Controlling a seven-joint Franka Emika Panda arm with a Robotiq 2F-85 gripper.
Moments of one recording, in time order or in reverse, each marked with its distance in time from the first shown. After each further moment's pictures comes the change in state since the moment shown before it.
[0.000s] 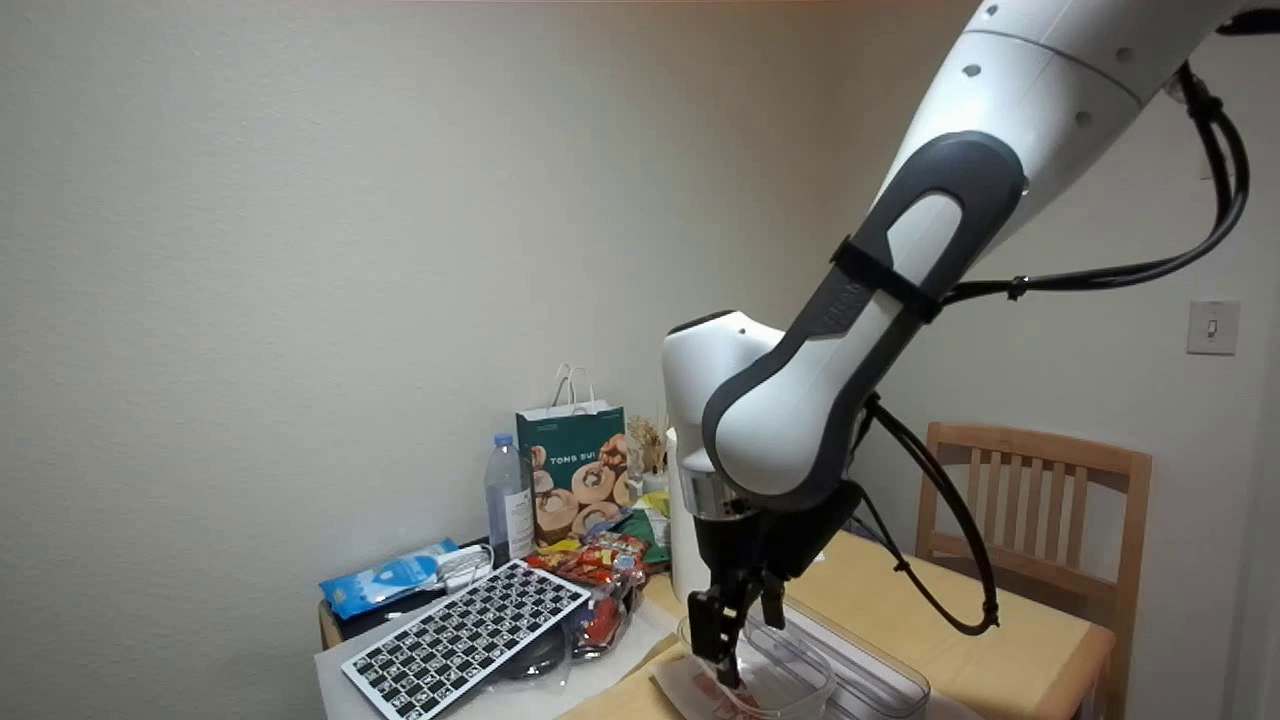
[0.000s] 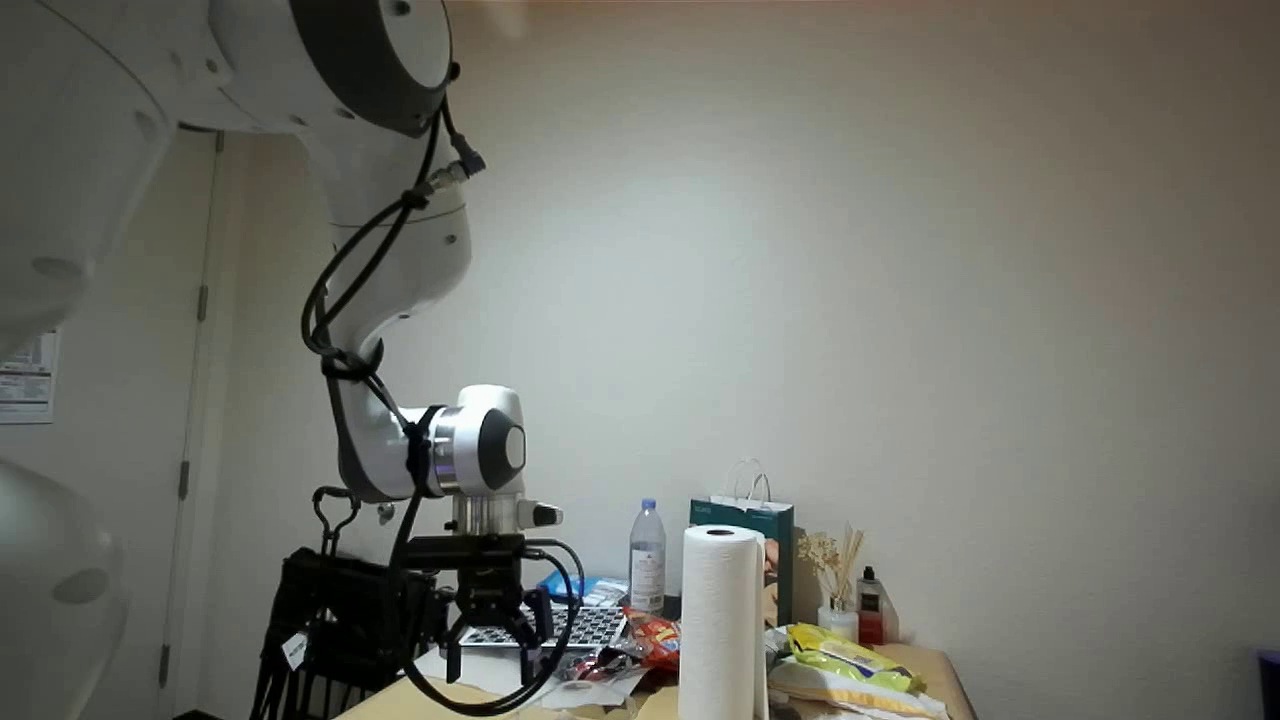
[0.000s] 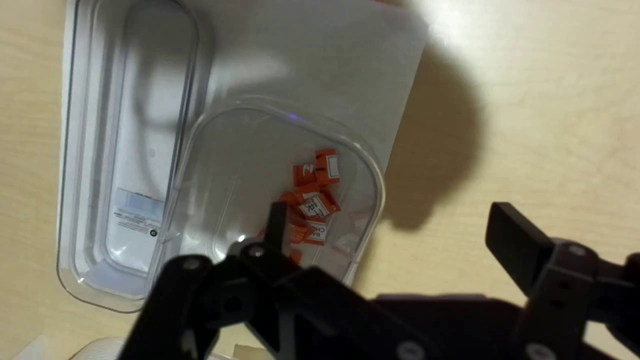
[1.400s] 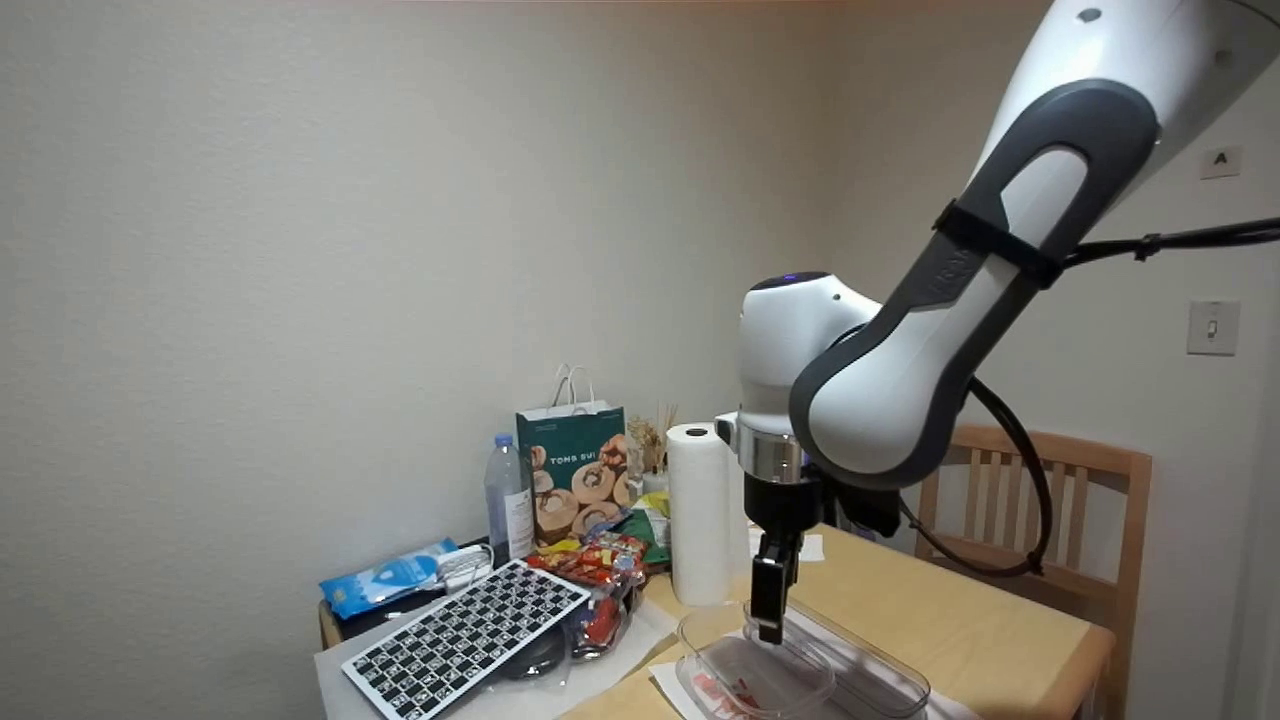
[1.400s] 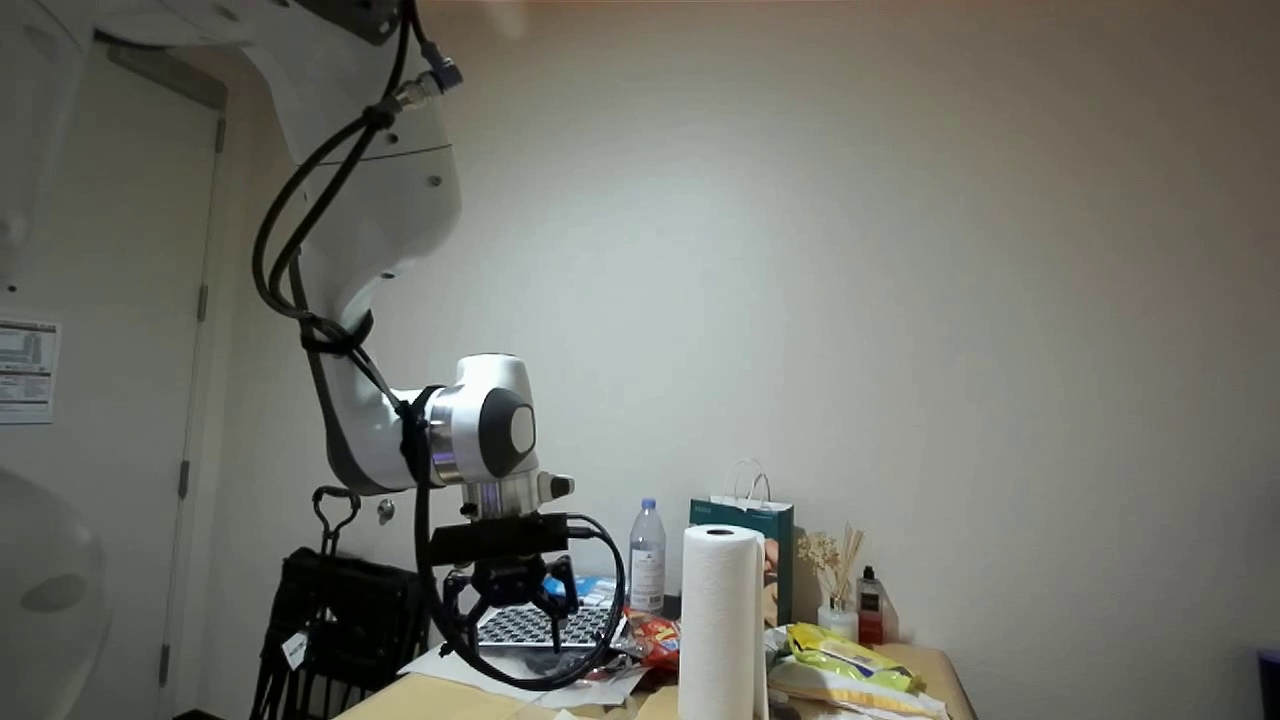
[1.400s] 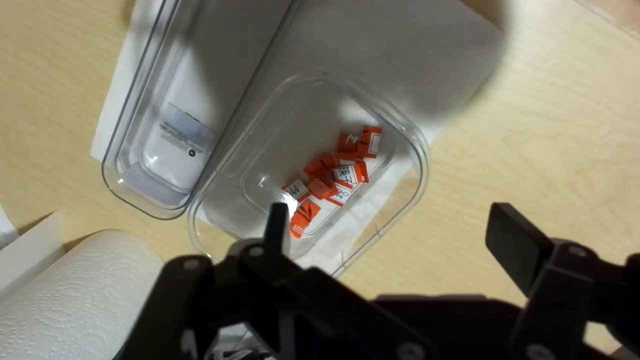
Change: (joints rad) arm -0.047 -0.178 -0.034 -0.192 -0.034 0.191 -0.336
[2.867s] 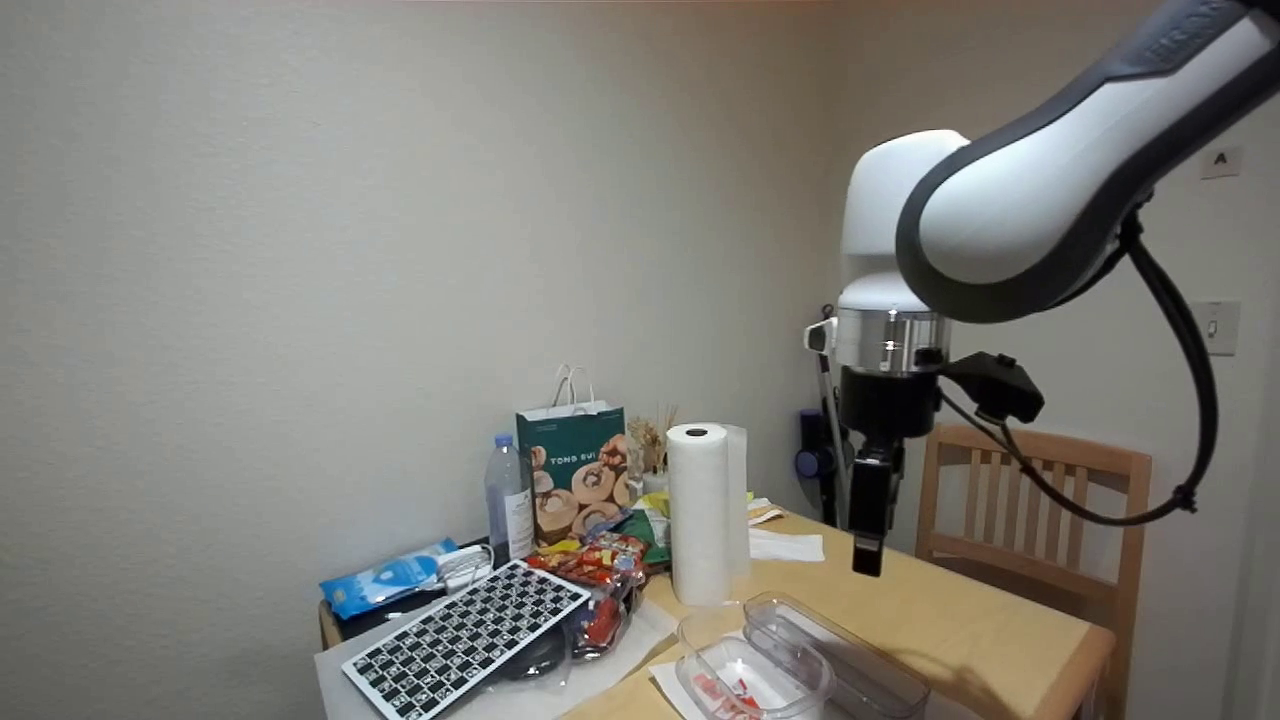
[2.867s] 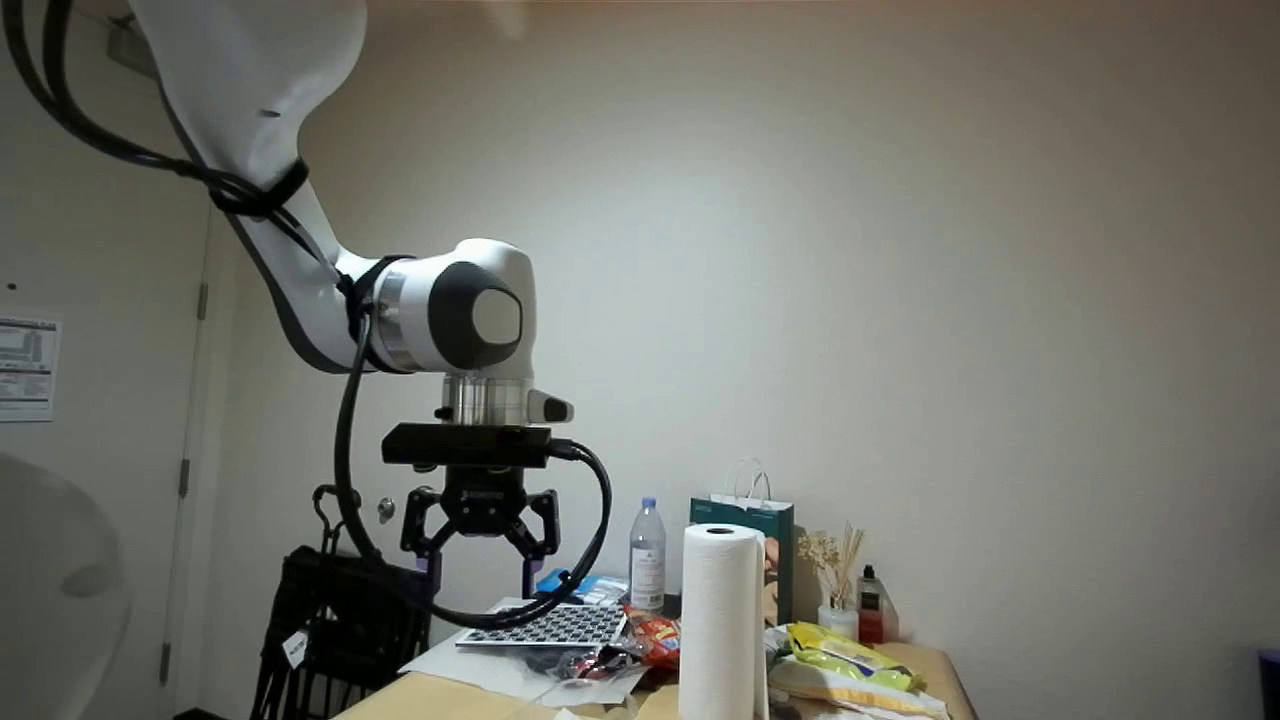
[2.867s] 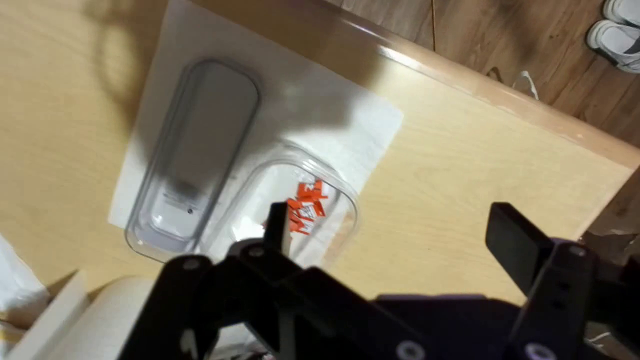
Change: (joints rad) arm 0.064 -0.446 -0.101 -0.182 0.203 -0.300 -0.125
